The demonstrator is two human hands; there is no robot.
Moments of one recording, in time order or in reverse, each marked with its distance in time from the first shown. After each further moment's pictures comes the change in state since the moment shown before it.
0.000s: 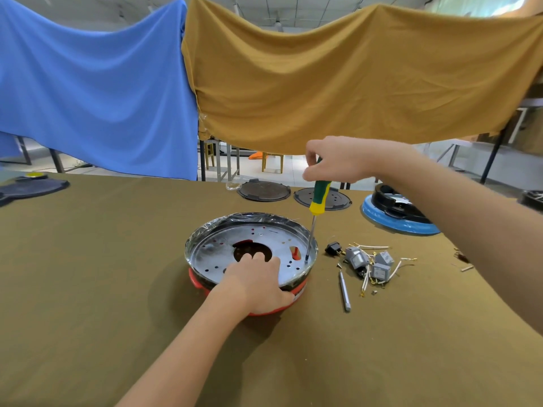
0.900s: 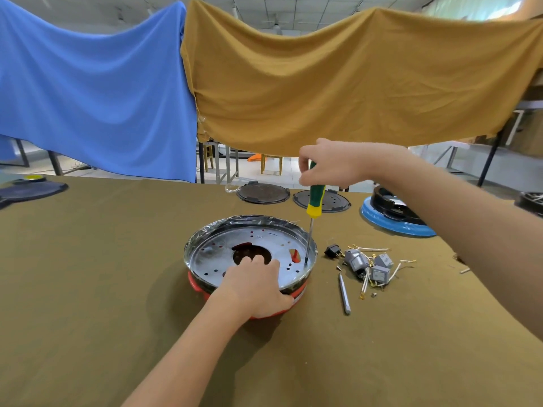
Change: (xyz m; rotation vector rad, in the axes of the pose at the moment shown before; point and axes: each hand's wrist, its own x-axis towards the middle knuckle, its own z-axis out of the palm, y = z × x) left_hand -0.003 0.002 -0.001 0.005 0.020 -0.009; right_hand 0.002 -0.006 0.000 -0.005 -0.023 -0.034
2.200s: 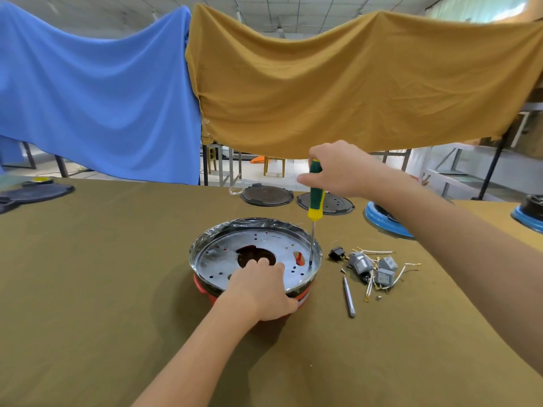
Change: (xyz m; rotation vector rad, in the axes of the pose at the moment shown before) left_hand 0.001 0.001 0.001 -0.023 0.017 -0.016; right_hand -0.002 -0.002 0.020 0.036 0.293 0.038
